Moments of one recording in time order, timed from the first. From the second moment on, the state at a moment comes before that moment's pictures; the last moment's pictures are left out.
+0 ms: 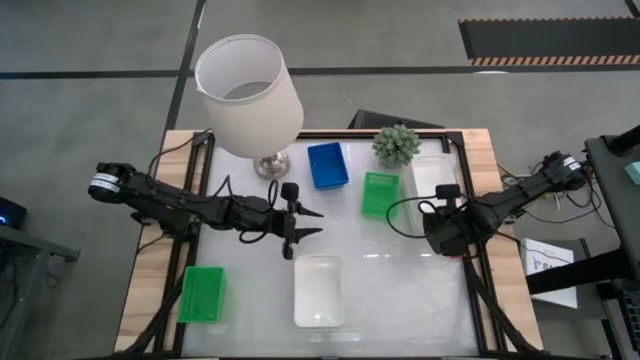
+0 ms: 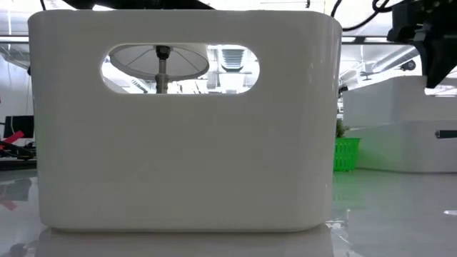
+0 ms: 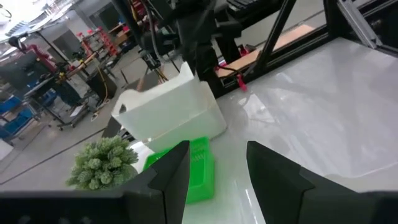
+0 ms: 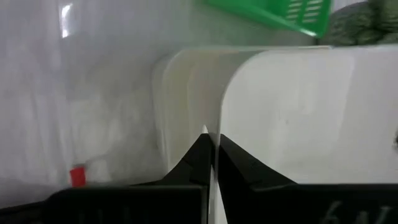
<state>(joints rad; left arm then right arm) -0.17 1.32 0.78 0.36 -0.22 0.45 0.45 1.11 0.94 -1.47 0.35 0.36</state>
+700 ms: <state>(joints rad) -0.17 1.32 0.78 0.36 -0.22 0.45 0.45 1.16 0.94 -1.42 0.29 0.41</state>
